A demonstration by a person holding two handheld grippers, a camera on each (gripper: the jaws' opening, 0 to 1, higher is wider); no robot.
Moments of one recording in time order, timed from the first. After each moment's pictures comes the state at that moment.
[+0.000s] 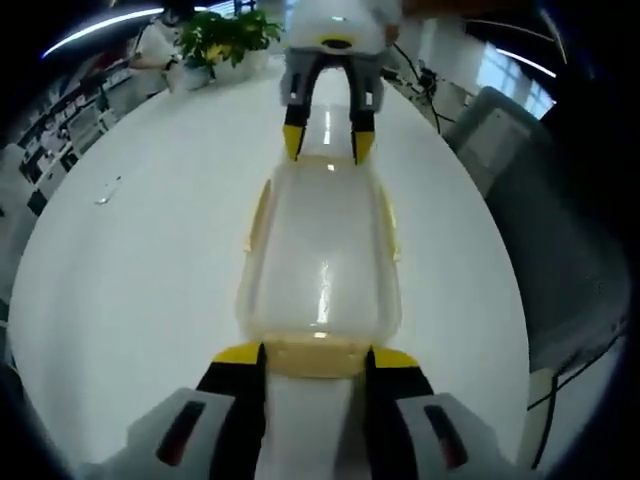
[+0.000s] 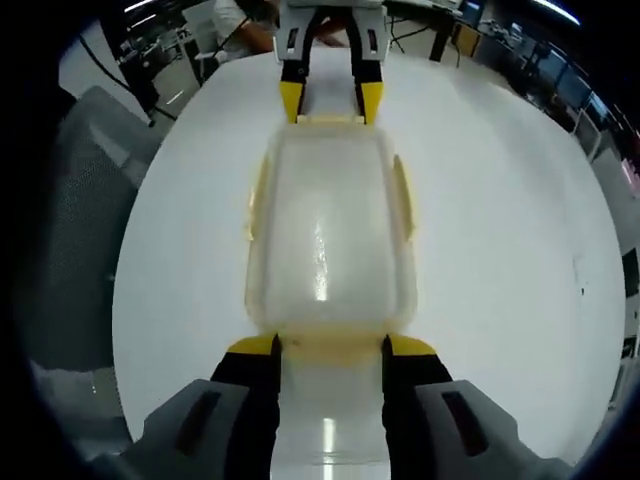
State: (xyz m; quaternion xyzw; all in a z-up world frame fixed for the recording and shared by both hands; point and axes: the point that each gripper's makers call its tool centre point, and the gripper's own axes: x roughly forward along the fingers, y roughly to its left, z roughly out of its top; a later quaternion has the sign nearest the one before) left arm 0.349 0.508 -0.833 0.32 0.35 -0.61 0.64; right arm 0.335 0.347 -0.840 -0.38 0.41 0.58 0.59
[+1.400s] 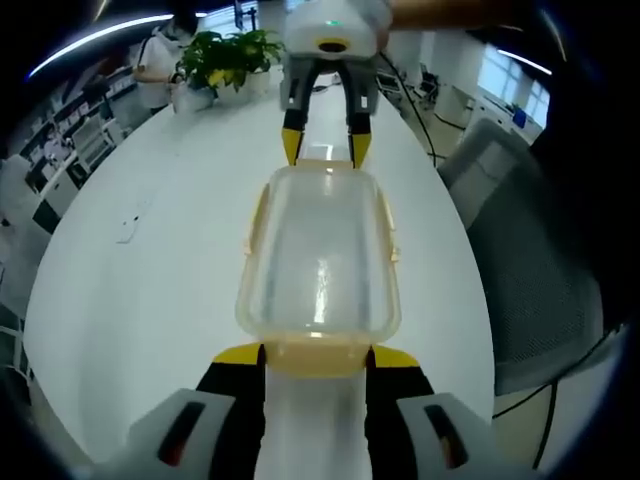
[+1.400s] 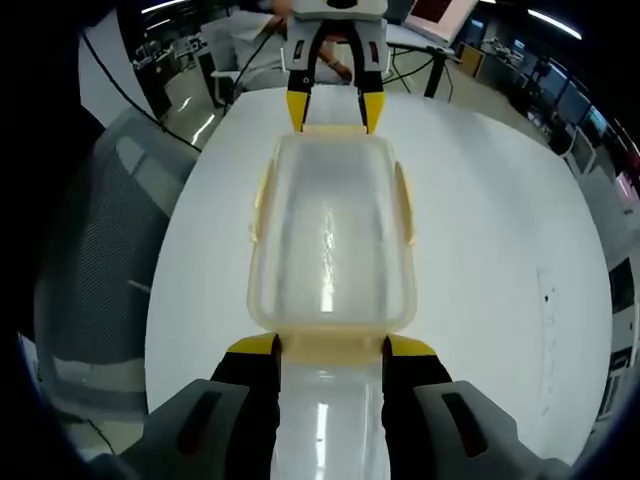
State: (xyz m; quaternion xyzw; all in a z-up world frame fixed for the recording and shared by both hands) left arm 0.353 0.481 -0.764 0.33 0.34 -0.60 0.65; right arm 0.342 0.321 -0.772 -0.38 0.37 0.60 0.60
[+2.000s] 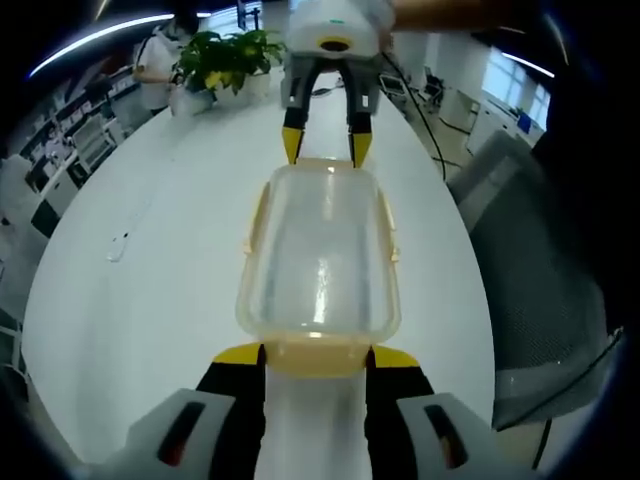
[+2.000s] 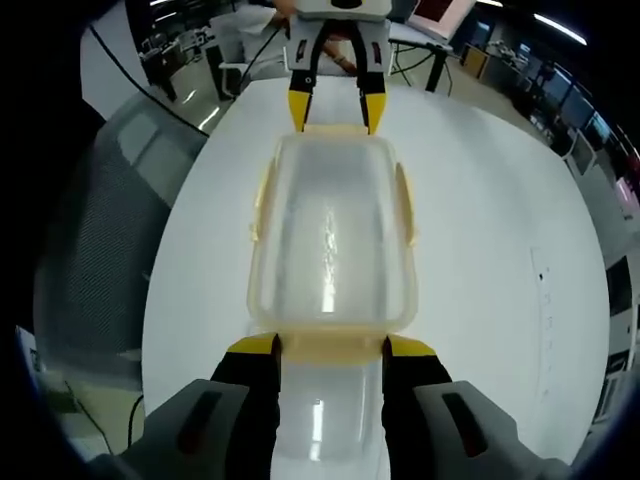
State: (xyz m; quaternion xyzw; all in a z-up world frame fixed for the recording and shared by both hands) left arm 0.348 0.432 -0.765 0.32 0.34 -0.60 0.65; right arm 0.339 0.272 -0.772 -0.39 0.37 0.60 0.59
